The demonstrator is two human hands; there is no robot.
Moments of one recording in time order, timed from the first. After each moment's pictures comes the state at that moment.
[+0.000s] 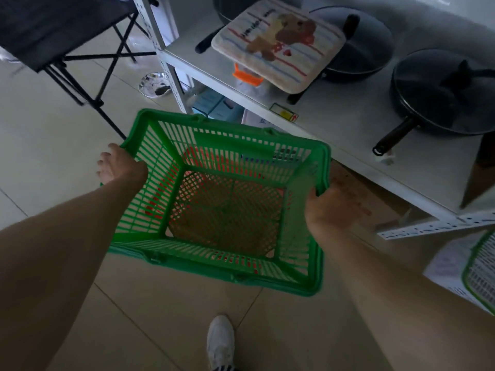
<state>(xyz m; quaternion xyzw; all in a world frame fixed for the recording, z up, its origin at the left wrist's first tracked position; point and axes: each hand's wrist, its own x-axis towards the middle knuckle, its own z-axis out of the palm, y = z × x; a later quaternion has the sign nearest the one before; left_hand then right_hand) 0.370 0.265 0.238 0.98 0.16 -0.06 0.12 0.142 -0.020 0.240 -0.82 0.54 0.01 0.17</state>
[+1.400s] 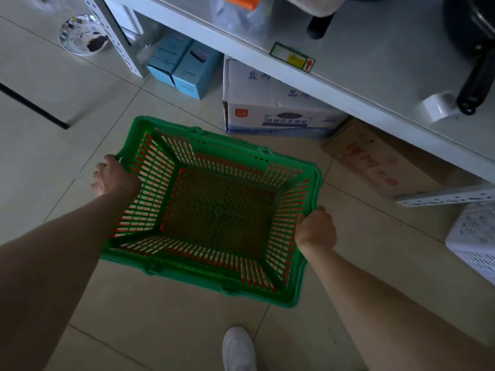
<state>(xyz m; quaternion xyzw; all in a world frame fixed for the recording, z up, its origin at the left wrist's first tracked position) 0.458 0.258 0.026 0.98 0.07 -0.18 0.11 0.176 0.016 0.029 -0.74 0.62 0.17 0.19</state>
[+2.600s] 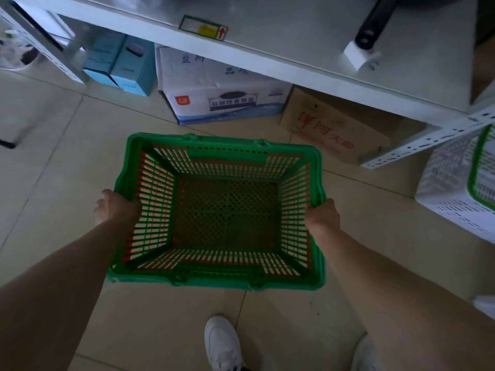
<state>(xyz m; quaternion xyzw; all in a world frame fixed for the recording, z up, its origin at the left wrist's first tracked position) 0.335 0.197 0.005 0.96 0.10 -0.25 0.08 0.050 -0.065 0.009 -0.59 0.71 0.12 0.36</state>
